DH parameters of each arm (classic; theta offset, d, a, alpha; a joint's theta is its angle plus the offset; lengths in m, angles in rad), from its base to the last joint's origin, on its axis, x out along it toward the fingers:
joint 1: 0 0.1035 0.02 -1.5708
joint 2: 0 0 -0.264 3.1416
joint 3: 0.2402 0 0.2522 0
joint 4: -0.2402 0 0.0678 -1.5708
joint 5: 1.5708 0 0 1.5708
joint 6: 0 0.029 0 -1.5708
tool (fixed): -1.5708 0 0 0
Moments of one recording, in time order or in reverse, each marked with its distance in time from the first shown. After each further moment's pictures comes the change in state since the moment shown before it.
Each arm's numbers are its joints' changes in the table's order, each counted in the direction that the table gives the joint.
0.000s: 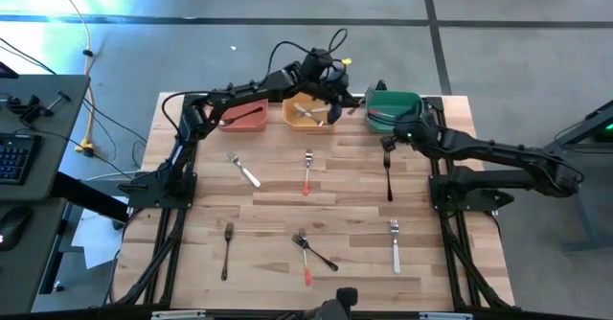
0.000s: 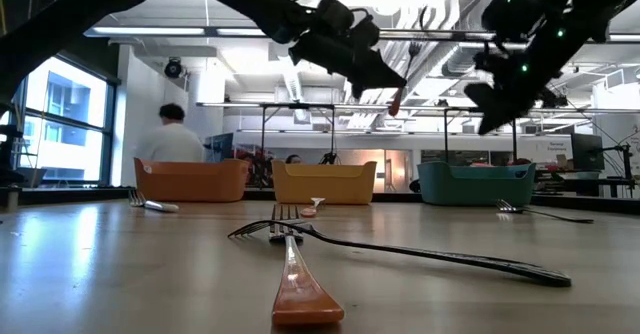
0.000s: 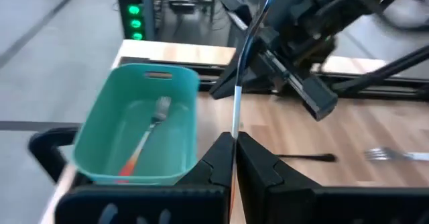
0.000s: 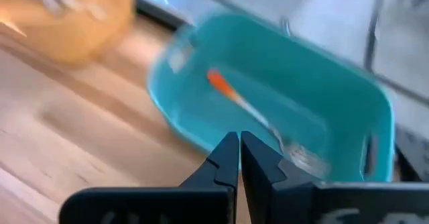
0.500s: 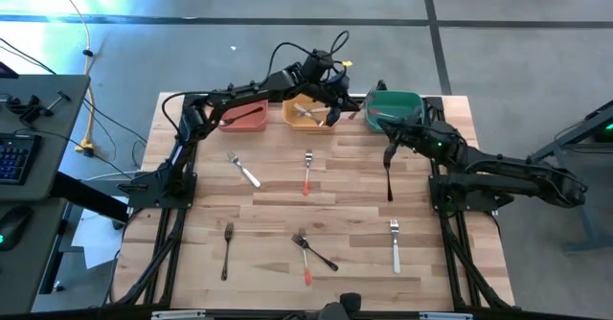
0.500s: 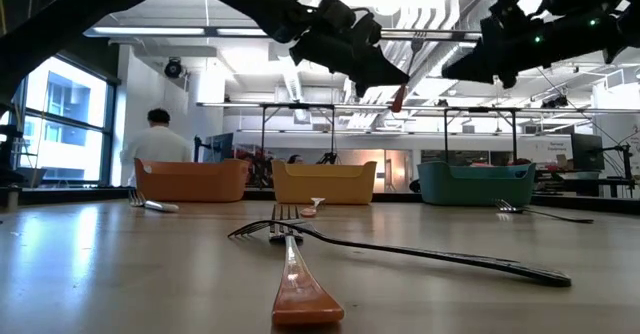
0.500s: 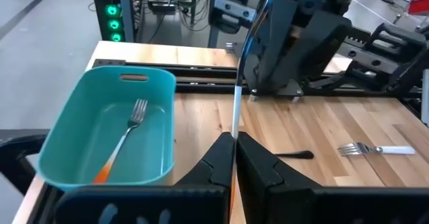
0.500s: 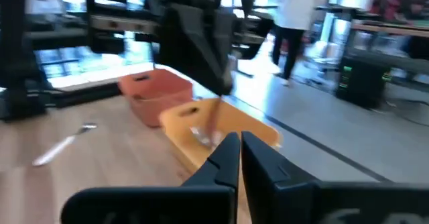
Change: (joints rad) left arm -0.009 0.000 0.000 -0.007 -0.064 0.004; right arm 0.029 -0.217 -0.231 0.705 0.396 -0.280
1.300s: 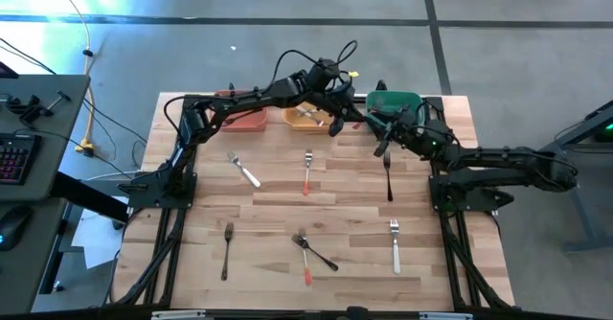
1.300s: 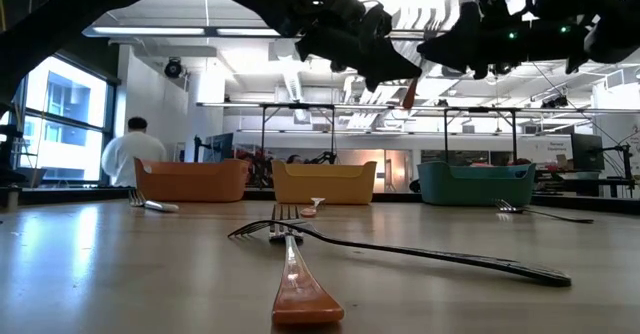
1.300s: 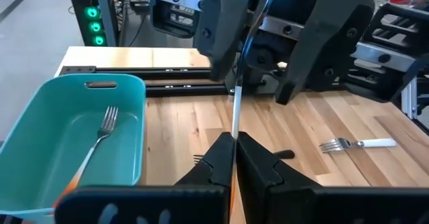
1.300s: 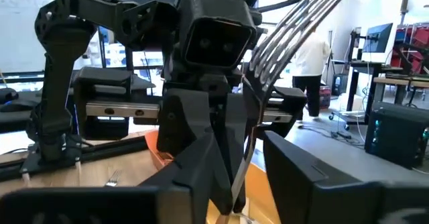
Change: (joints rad) left arm -0.056 0.000 0.000 -0.003 0.006 0.019; right arm 0.007 0.286 0.000 0.513 0.062 -0.027
